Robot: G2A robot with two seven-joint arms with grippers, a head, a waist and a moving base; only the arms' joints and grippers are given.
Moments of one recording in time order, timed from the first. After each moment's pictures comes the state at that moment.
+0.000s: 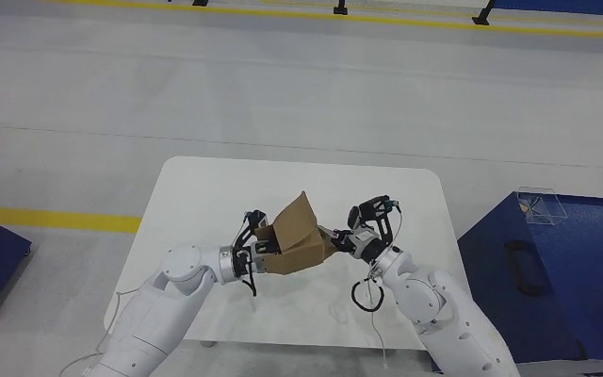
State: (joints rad) left arm 0.93 -1.22 -1.01 -1.27 -0.61 -0.02 -1.04; right arm -1.20 -1.09 1.12 -1.72 -0.66 -0.12 0.30
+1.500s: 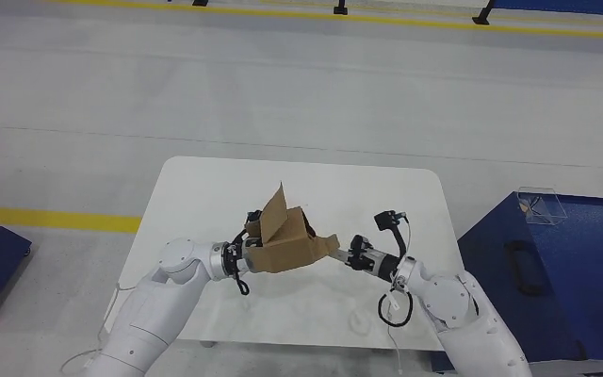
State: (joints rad) left arm 0.88 -1.24 -1.02 -1.16 -0.78 0.02 -1.24; right arm -1.26 -1.09 1.27 -1.64 -0.24 -0.30 0.71
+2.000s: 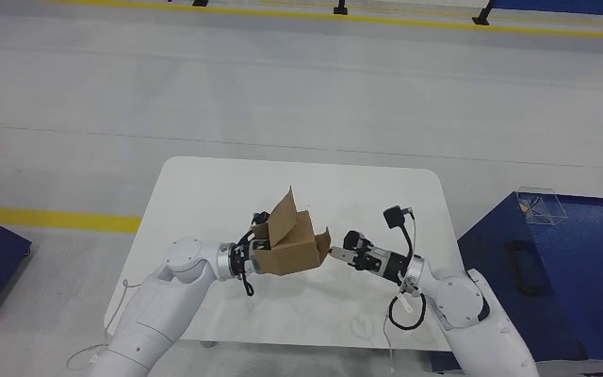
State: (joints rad) left arm 0.86 -1.26 -0.98 -1.14 -0.75 0.00 -1.23; right arm -1.28 -1.08 1.32 -1.69 -0.11 -0.40 0.72
